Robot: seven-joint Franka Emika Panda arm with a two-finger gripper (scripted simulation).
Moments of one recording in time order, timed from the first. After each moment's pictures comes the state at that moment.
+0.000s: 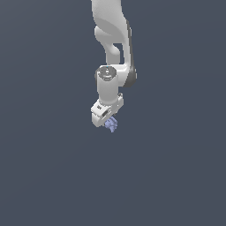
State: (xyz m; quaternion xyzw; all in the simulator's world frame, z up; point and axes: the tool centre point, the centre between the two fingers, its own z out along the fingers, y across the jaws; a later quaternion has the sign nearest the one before) arm -0.069 -0.021 0.089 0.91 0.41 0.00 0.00
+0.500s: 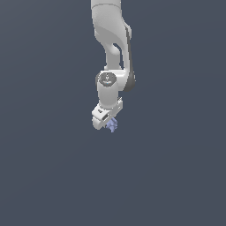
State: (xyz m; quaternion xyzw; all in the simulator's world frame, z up) arm -0.069 -0.021 0.064 0.91 0.41 0.00 0.00
